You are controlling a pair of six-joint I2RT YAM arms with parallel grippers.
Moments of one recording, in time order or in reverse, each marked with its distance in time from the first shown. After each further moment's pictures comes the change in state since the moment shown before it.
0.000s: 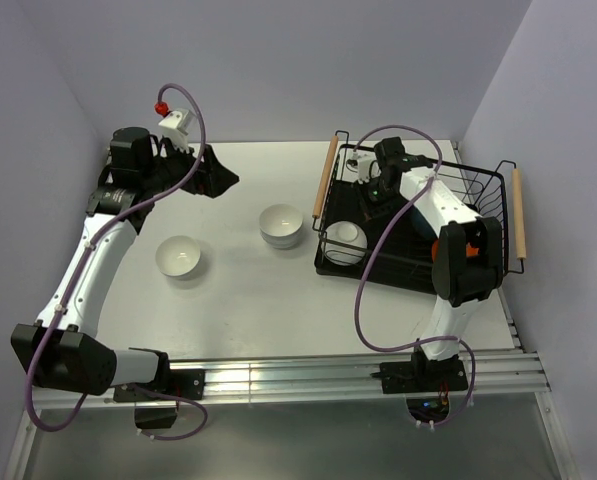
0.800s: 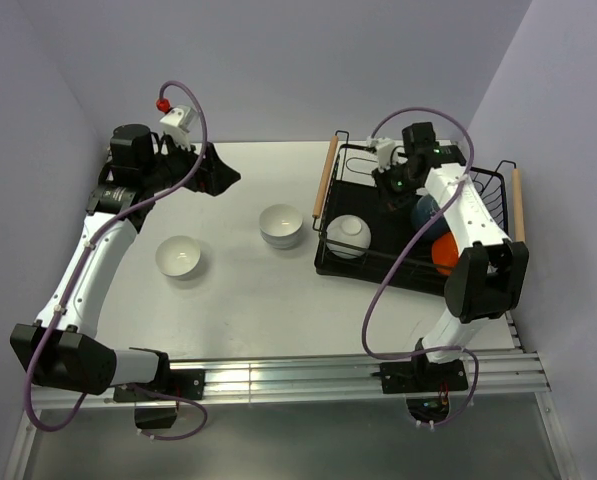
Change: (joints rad) left arm -0.014 0.006 0.024 -0.005 -0.007 0.017; right arm -0.052 -0.143 0.054 -0.175 -0.002 -0.269
